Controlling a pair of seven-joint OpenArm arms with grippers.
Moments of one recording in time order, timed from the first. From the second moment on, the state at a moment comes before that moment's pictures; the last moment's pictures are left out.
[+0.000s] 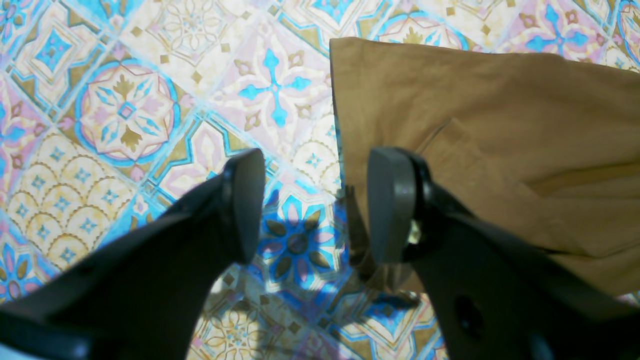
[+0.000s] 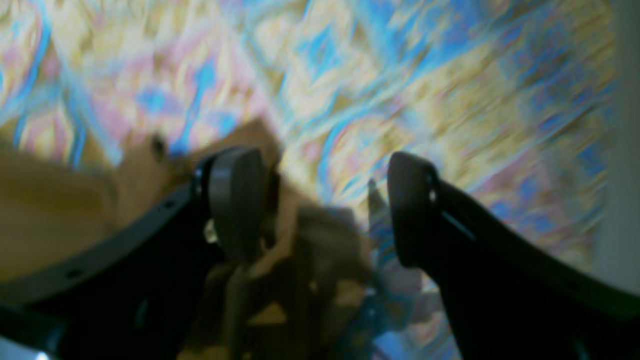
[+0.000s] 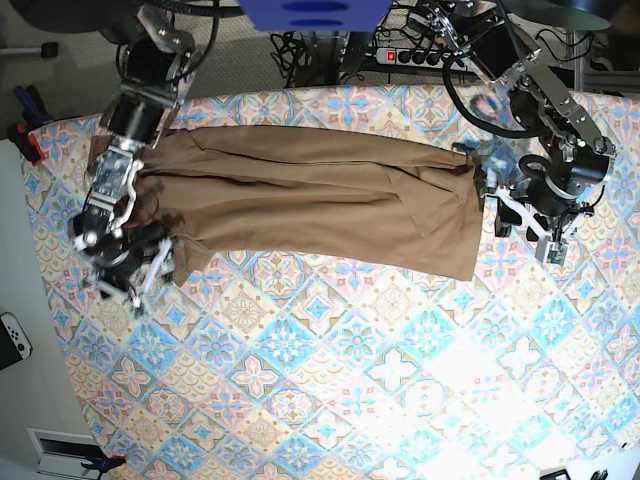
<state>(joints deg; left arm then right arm) 0.4 -2.8 -38.7 111.2 -22.3 -41.0 74.7 12.3 7.1 23.5 80.6 -14.4 44.6 -43.7</state>
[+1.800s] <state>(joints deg) -20.6 -11.7 -38.4 70.4 -21.7 -40.8 67.7 9.7 7.0 22.0 71.8 -11.8 44.4 -36.6</state>
